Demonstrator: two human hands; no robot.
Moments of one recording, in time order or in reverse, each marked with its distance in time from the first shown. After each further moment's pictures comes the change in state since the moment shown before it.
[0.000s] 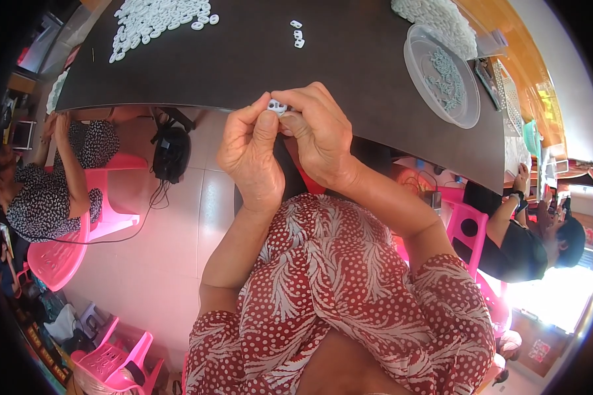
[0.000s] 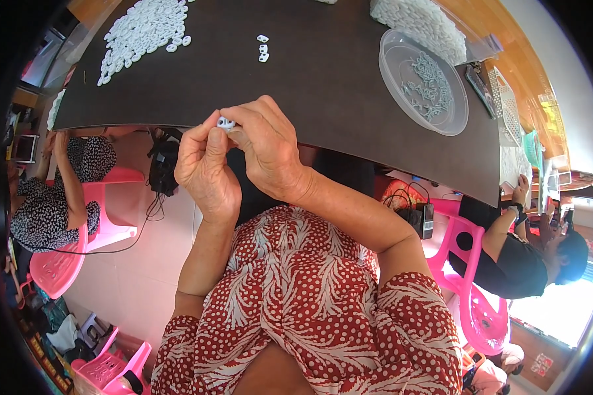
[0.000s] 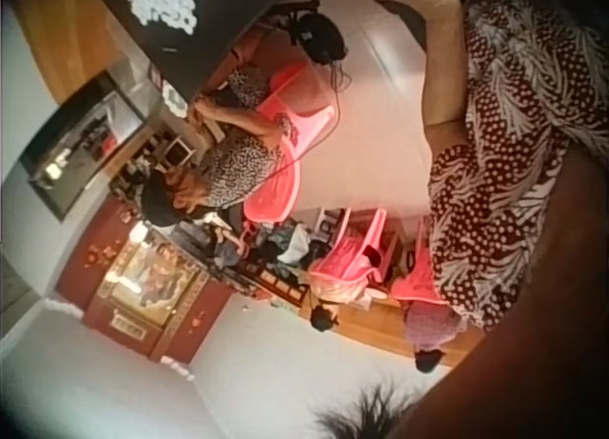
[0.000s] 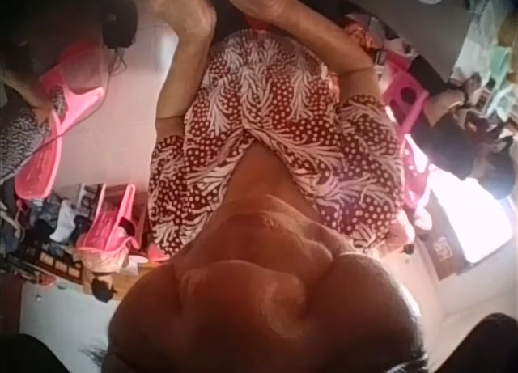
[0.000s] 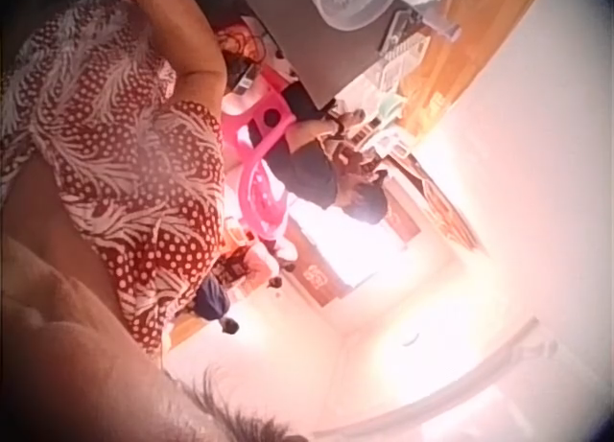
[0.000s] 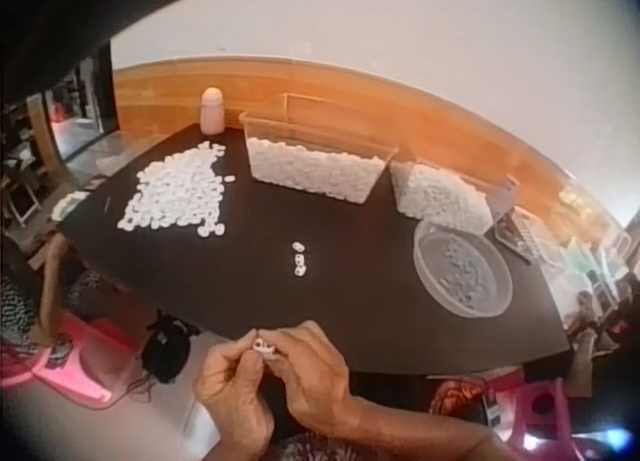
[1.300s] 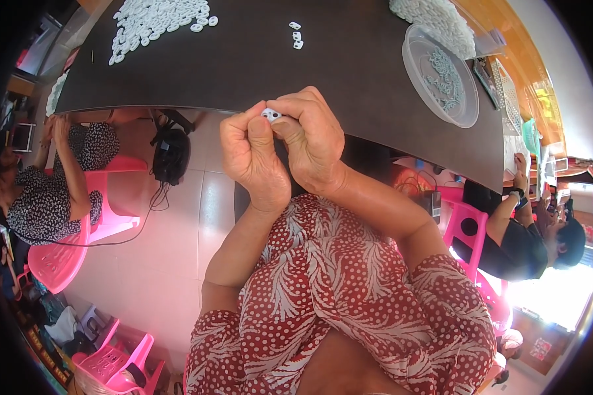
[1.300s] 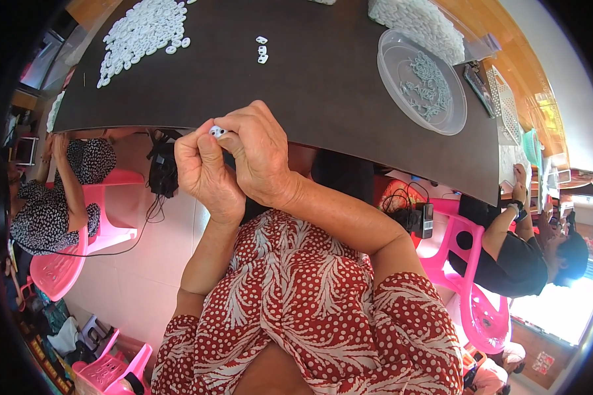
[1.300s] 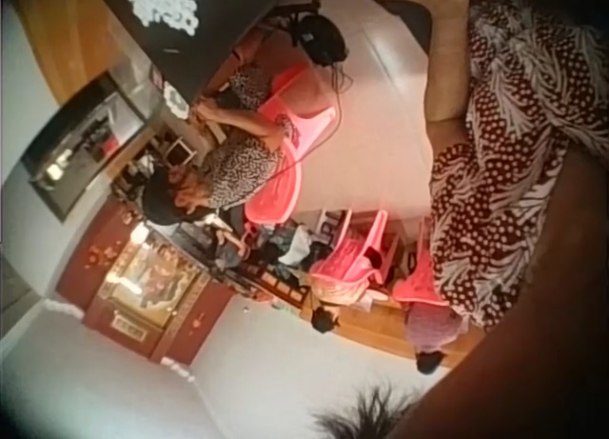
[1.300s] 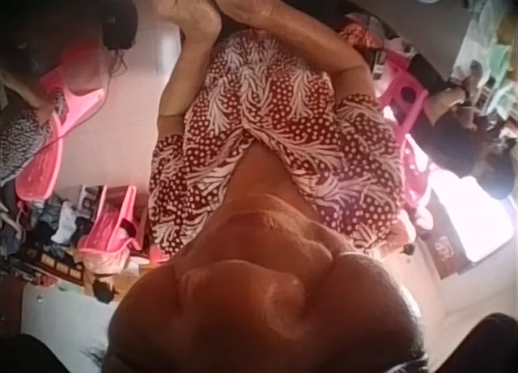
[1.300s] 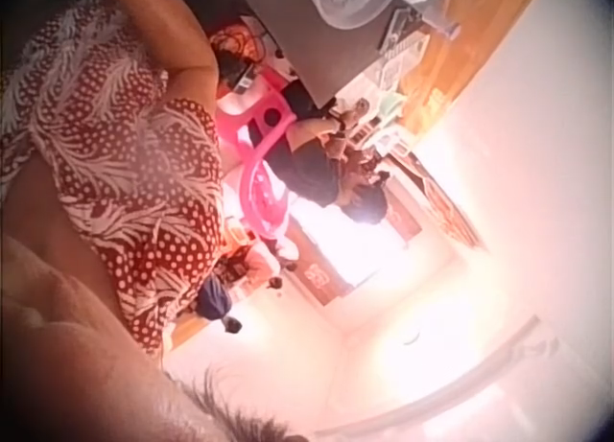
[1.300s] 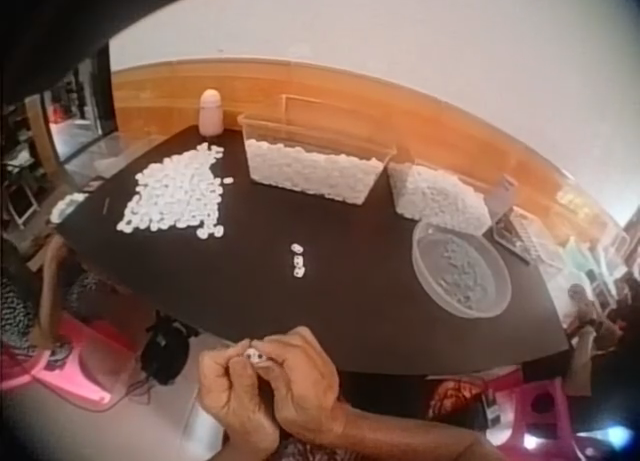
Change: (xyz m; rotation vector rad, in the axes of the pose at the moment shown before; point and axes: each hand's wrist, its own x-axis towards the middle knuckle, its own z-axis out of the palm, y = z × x) left_hand -0.006 -0.006 0.003 0.193 0.013 0.201; right_hand -0.002 -0.004 0.013 0.006 0.097 -0.055
